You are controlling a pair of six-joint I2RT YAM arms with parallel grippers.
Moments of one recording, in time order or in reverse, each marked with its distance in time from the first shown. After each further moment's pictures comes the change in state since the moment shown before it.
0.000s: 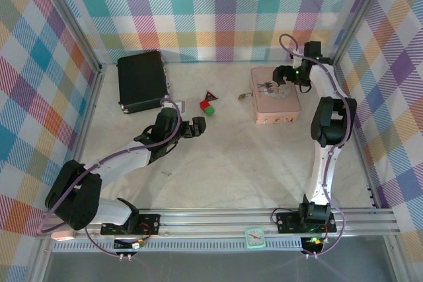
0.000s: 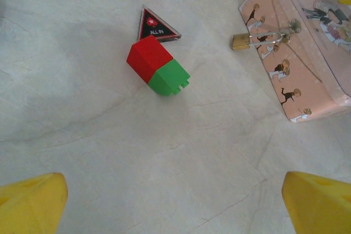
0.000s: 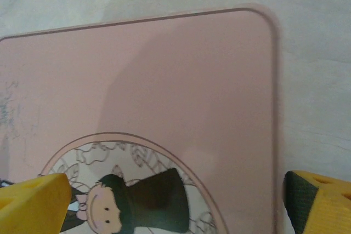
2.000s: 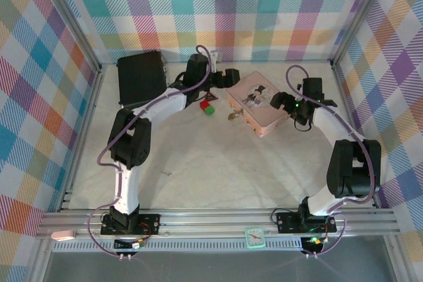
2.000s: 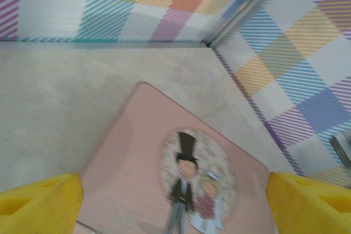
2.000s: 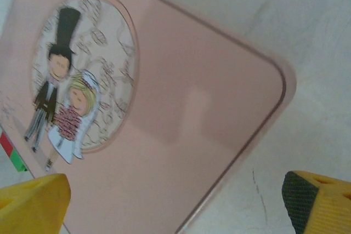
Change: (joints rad) left arm 0.048 0.751 0.989 -0.060 0.422 0.056; right arm 0.071 -0.721 -0.985 0.360 0.079 0.524
